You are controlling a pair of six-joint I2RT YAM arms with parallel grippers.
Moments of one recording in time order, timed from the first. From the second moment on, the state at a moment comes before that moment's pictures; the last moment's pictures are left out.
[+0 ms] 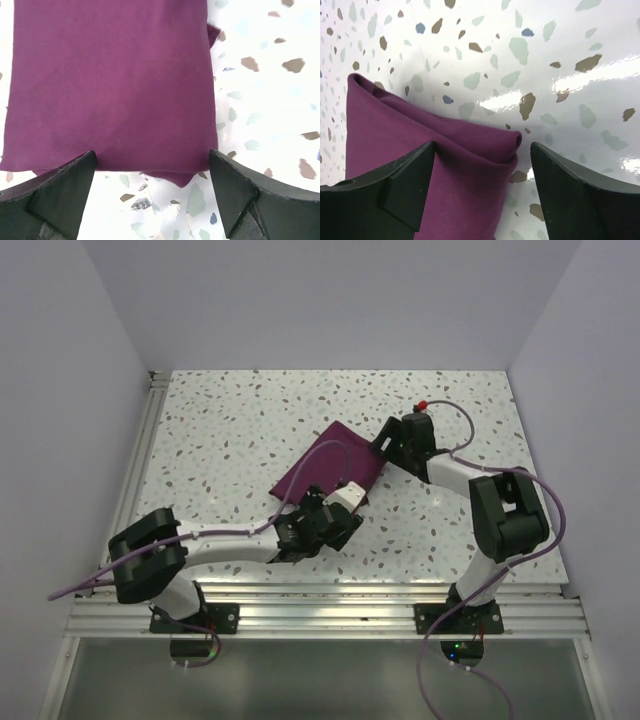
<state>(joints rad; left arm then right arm) -1.16 1.56 0.87 -0.10 -0.60 -0.23 0.29 1.74 0.98 0.08 0.04 0.73</state>
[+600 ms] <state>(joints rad) -0.74 1.35 0.88 -0.13 -0.35 -0.28 0.27 1.53 1.02 -0.15 0.14 0.69</state>
